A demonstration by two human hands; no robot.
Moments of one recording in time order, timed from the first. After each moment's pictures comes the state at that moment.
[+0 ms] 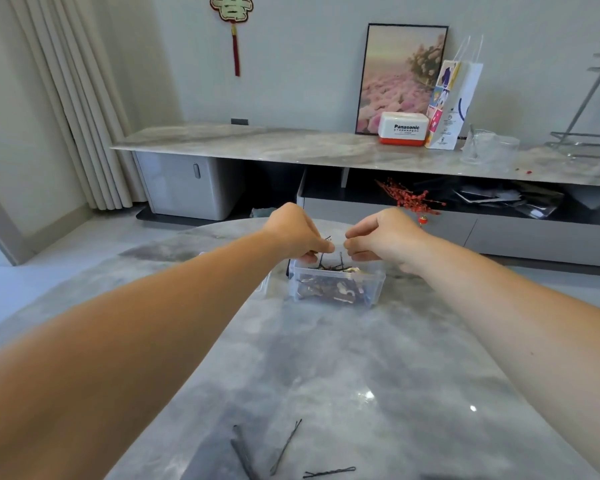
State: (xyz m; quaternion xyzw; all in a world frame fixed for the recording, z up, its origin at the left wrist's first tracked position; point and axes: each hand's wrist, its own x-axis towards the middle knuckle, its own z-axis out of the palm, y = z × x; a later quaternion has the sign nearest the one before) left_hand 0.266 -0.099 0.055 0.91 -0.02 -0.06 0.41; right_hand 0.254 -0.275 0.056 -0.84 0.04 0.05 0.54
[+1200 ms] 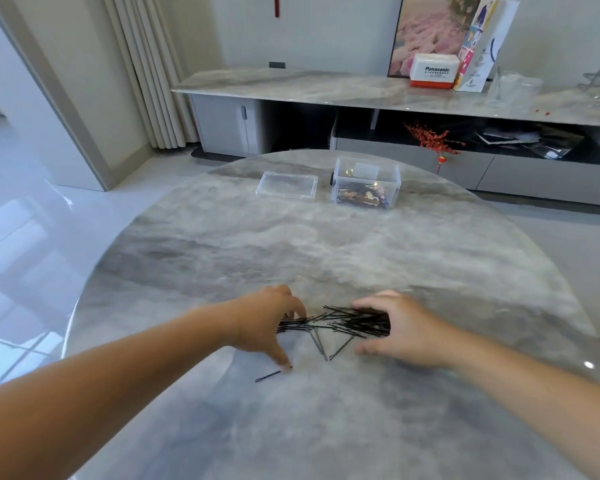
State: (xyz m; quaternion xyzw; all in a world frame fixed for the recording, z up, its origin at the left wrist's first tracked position) left_hand -0.073 0.014 0.013 0.94 -0.21 -0.25 0.12; right_hand -0.072 -0.254 0.002 -0.93 -0.21 0.16 0.26
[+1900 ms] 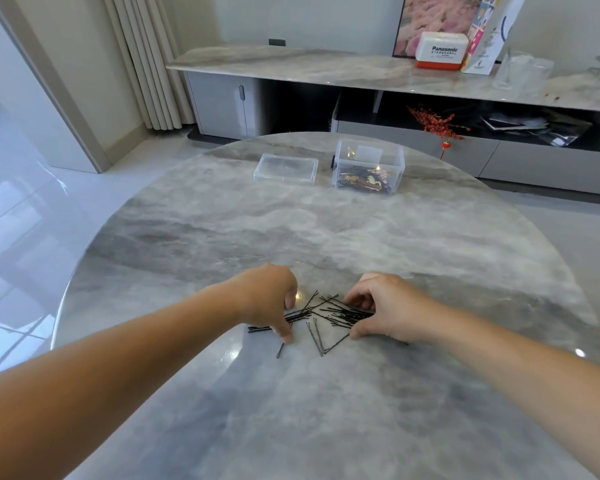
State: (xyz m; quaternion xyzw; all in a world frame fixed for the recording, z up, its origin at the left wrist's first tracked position) left_hand -0.060 0.000 0.019 0.95 -0.15 -0.24 0.10; right_hand -0.055 -0.232 0.001 -0.93 -0.22 0.17 0.22
